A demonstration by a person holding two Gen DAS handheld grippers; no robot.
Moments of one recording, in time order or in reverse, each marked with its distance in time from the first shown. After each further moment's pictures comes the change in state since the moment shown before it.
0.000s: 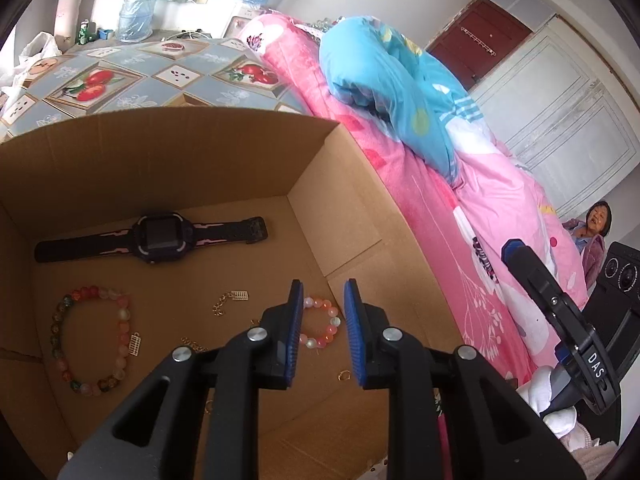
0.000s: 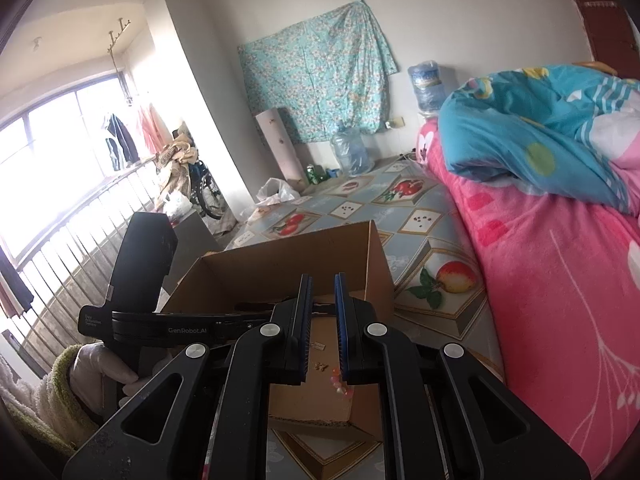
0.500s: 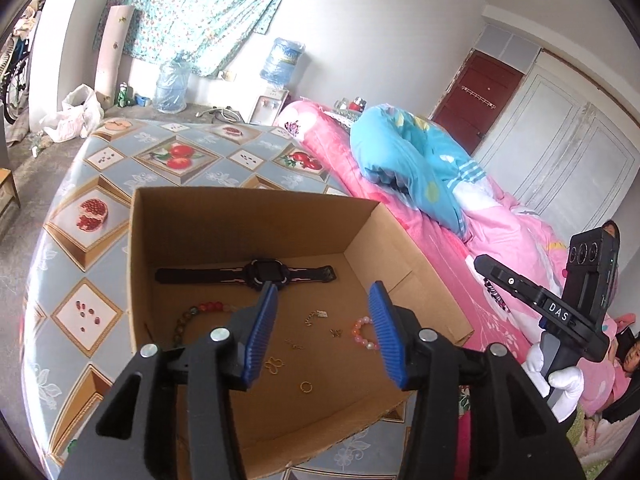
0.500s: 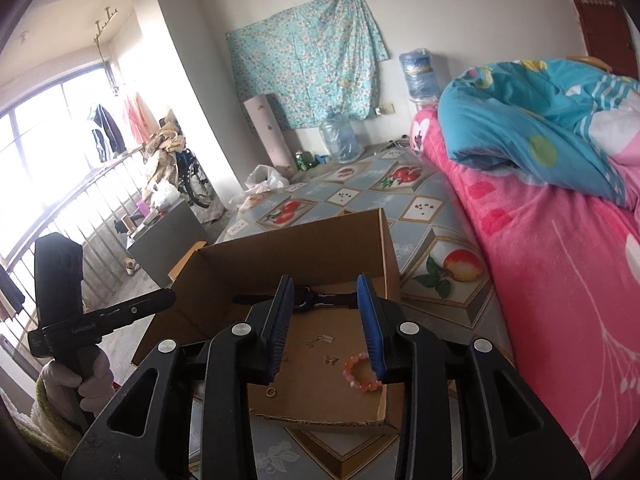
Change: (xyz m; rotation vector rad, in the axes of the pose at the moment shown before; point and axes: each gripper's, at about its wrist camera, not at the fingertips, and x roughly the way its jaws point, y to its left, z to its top) left arm -0.122 0.038 -0.042 0.049 -0.299 0.107; right arm 0.006 0.021 0.005 0.035 0.043 -0.098
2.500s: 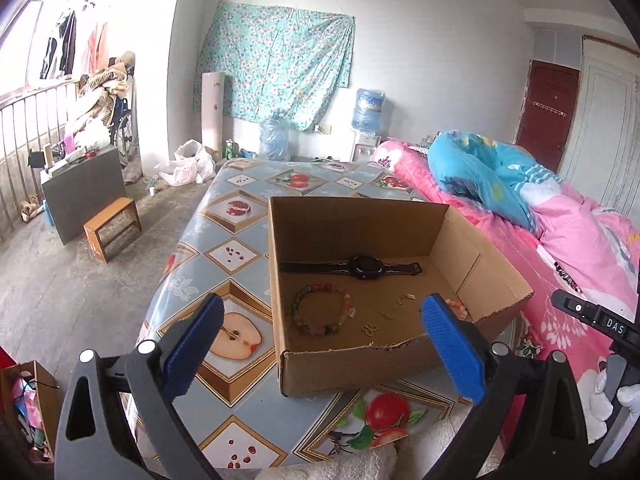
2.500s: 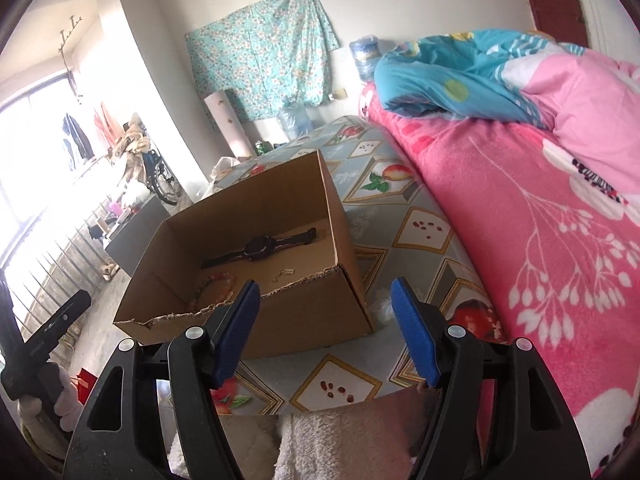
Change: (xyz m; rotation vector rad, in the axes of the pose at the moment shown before) left arm -0.118 -0.057 -0.120 0.066 -0.196 0.443; right arm -0.079 0.015 -0.083 0.065 0.020 -0.148
